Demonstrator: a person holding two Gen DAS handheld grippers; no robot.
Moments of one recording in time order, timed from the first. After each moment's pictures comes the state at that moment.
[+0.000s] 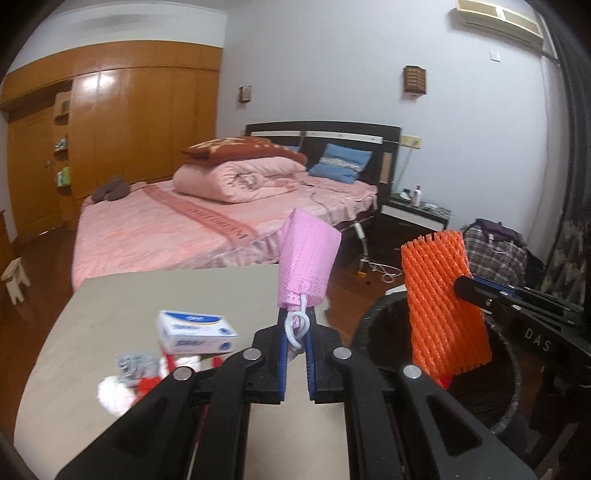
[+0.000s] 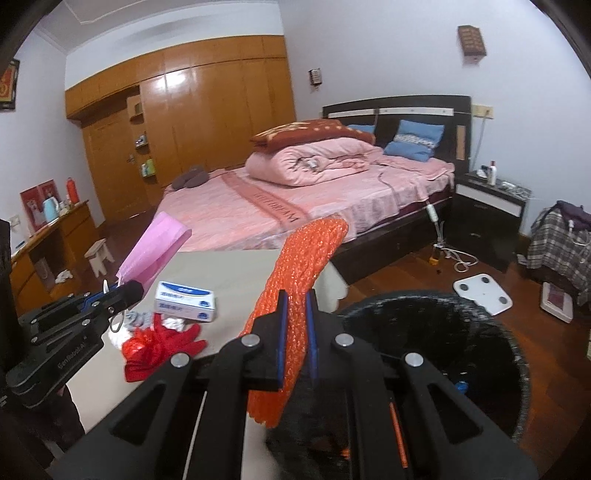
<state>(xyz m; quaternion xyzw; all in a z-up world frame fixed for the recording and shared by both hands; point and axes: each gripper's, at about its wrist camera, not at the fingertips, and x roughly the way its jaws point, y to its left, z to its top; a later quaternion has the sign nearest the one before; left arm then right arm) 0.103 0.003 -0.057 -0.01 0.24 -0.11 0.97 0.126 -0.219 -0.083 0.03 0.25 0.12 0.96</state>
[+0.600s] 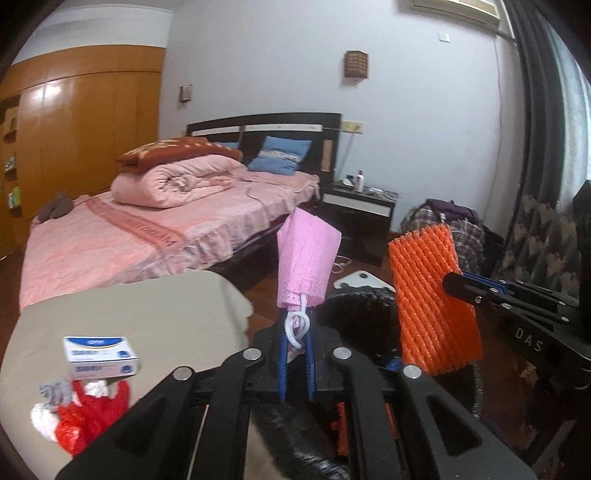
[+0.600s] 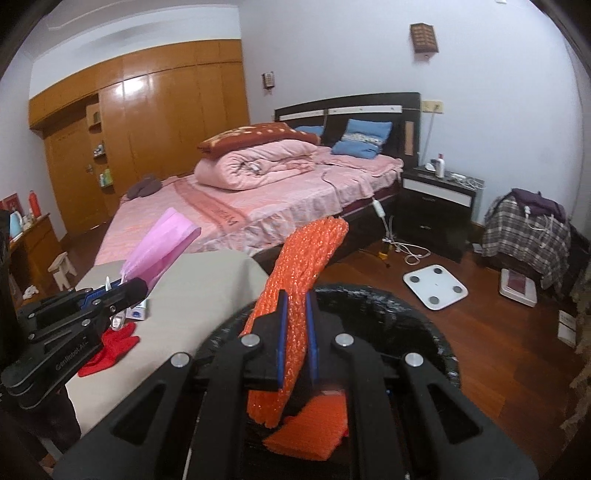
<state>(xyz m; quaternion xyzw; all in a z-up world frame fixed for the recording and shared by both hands) 0.128 -0.104 -0.066 0.03 0.25 -0.21 0.95 0.117 -0.309 -0.097 0.04 0.25 0.03 0.97</state>
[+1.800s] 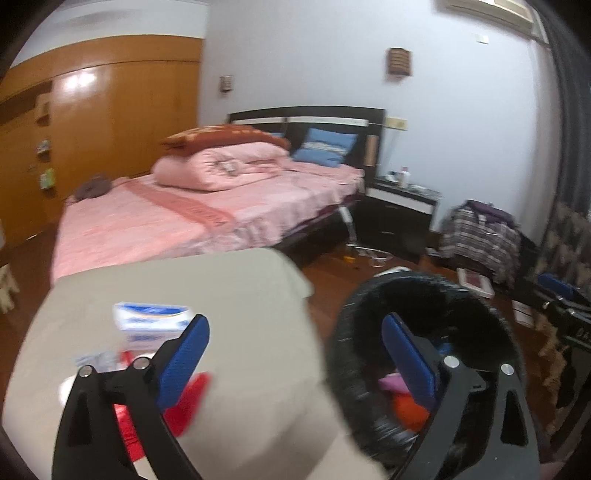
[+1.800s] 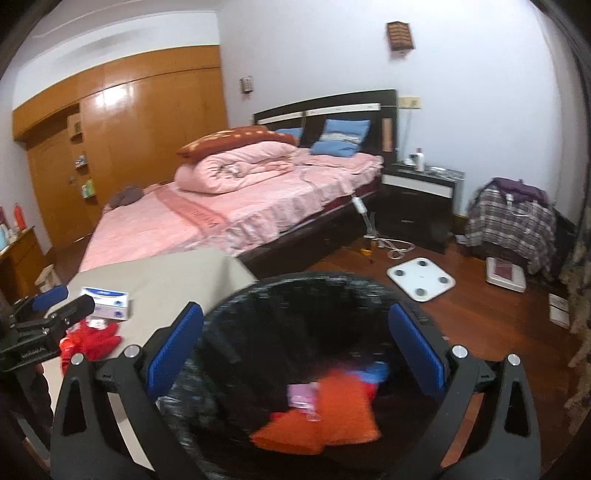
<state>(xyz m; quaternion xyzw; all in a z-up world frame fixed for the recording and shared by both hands) 0.124 -0.017 -0.088 0.01 0.26 -0.11 0.96 0.110 -0.305 -0.120 0.05 0.24 0.01 0.97</state>
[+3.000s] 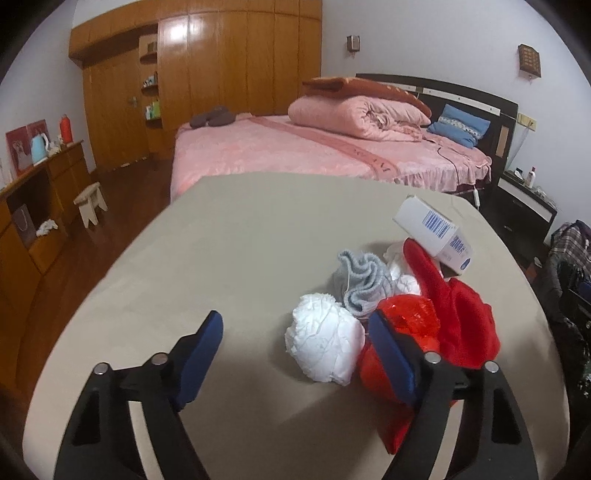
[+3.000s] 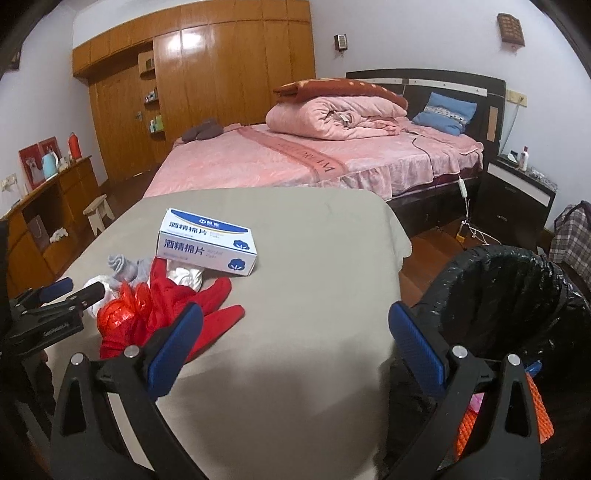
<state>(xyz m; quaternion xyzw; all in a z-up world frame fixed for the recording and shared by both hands) 0.131 0.206 -0.179 -0.04 0.35 0.09 0.93 0.175 -0.083 -0.184 -0.02 0.31 0.14 0.94</state>
